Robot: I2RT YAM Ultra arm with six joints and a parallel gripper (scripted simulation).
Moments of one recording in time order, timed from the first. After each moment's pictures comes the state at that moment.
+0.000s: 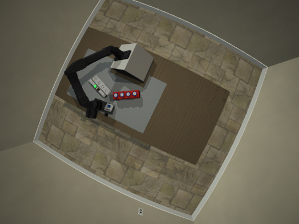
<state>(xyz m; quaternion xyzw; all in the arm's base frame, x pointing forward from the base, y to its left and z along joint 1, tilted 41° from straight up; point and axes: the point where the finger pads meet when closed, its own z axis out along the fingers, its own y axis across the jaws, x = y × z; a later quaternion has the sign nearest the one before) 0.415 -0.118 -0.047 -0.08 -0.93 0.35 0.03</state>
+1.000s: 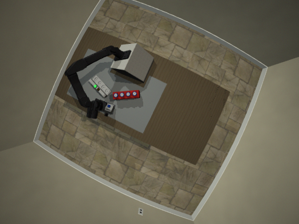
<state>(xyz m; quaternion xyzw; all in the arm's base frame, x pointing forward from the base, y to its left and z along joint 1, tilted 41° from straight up) 0.415 -0.116 -0.052 -0.08 -0.93 0.35 0.03</state>
